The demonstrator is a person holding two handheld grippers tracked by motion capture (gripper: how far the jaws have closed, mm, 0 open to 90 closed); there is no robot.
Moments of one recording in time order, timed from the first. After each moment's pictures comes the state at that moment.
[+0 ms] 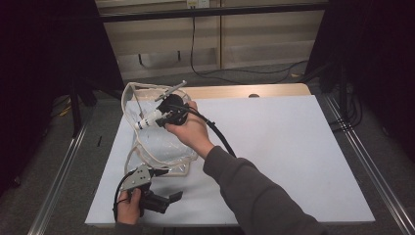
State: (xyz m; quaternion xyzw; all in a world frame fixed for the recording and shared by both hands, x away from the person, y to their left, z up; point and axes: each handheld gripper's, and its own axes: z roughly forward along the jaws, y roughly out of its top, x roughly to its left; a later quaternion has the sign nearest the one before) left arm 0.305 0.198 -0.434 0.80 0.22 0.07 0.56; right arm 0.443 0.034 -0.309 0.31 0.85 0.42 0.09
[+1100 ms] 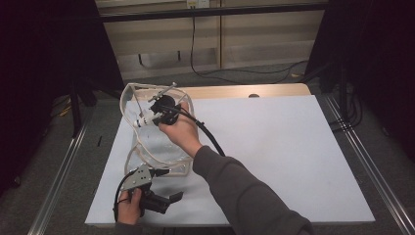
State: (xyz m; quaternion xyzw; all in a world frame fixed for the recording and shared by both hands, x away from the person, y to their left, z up) left arm 0.305 0.197 -0.435 0.80 0.22 0.07 0.55; right arm 0.459 0.056 -0.326 0.34 0.85 0.40 0.11
